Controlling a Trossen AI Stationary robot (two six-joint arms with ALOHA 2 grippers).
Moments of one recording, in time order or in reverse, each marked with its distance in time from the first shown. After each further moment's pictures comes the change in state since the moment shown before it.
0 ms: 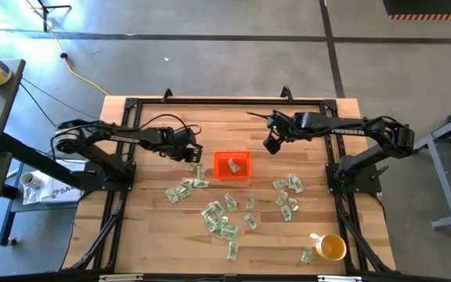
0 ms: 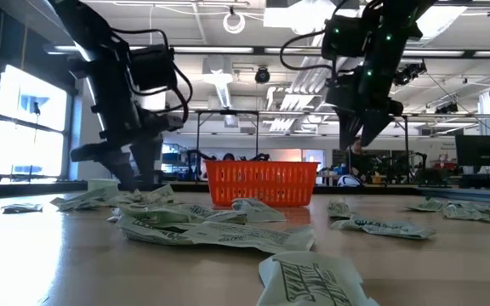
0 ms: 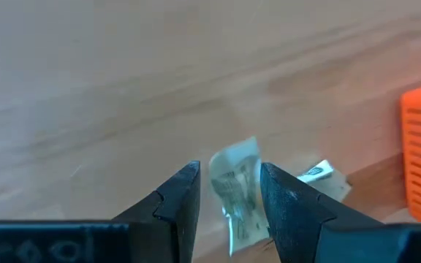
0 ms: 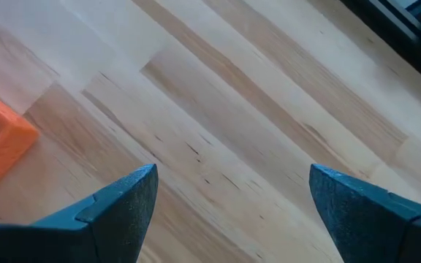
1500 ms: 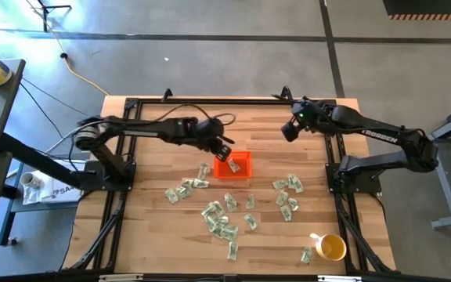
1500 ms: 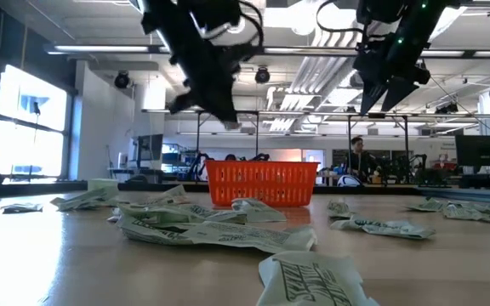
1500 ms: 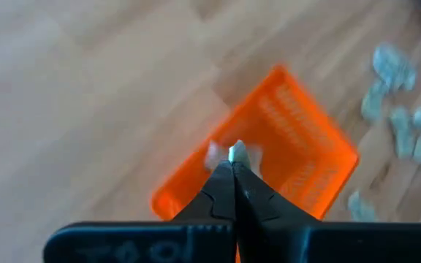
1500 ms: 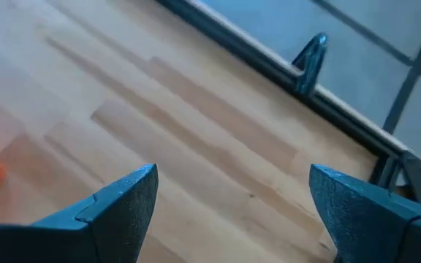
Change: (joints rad) left arm -0.111 0.213 0.545 -0.100 -0.047 0.382; right arm -0.095 -0.297 0.000 -0.117 0.094 -0.098
